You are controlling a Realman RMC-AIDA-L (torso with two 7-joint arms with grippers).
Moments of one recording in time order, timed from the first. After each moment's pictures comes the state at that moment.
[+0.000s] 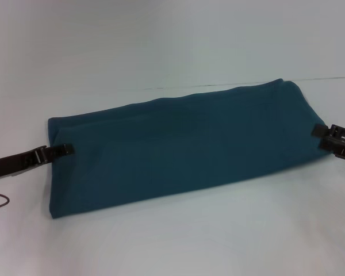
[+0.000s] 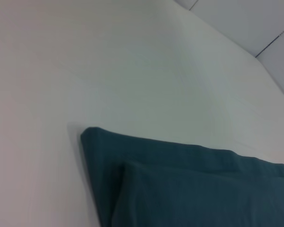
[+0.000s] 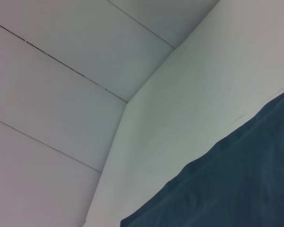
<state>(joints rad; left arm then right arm) -0.56 -2.10 0.66 0.68 2.13 1.04 -2.18 0.38 1.93 -0.57 -0.53 -1.78 -1.46 2.08</state>
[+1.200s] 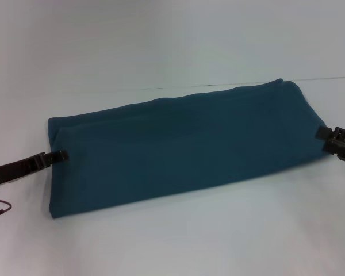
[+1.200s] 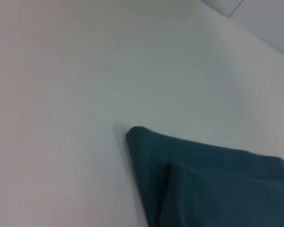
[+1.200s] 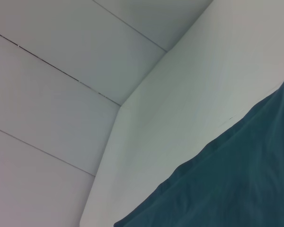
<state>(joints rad) -0.55 -2.14 0.71 0.67 2.14 0.86 -2.20 0.37 1.93 -0.57 -0.53 -1.78 -1.45 2.09</state>
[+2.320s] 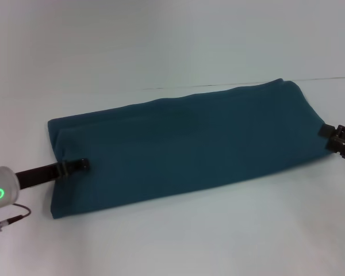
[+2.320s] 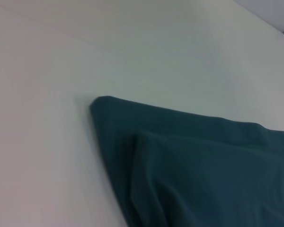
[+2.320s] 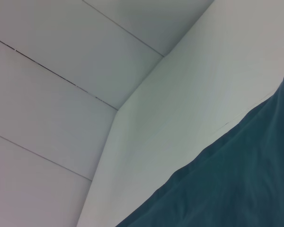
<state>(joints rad) -0.56 -2.16 0.77 0.66 2.15 0.87 -2.20 0.37 1.93 -0.56 -0.53 -1.78 -1.44 2.09</state>
